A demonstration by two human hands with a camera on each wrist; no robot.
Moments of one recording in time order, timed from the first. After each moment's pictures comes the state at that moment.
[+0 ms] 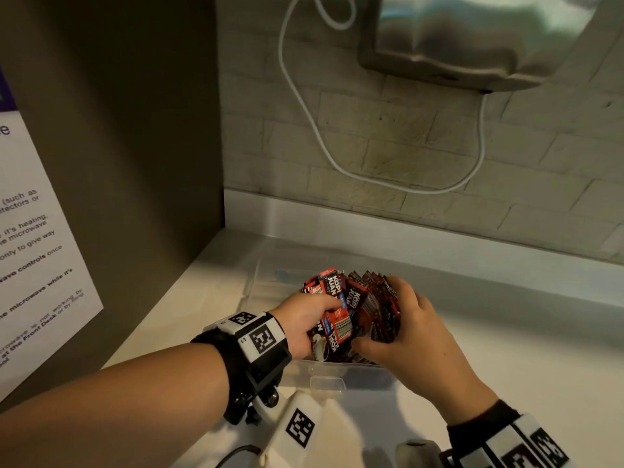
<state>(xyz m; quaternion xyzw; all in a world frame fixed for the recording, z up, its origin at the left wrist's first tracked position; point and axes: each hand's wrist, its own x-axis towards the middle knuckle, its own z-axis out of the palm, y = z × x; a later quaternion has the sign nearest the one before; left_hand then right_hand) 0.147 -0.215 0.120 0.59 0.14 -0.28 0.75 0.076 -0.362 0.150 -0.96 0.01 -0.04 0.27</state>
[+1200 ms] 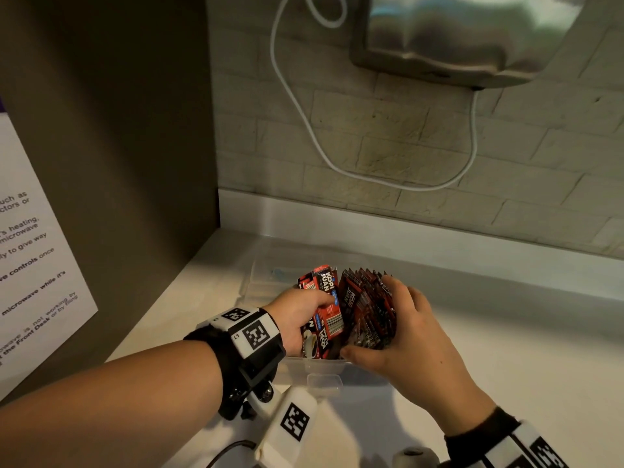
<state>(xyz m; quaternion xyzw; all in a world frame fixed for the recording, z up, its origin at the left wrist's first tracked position) 0.145 -0.211 0.127 0.60 0.17 -0.27 0.73 0.067 -0.363 0.144 -0.96 0.00 -0.07 0.26</state>
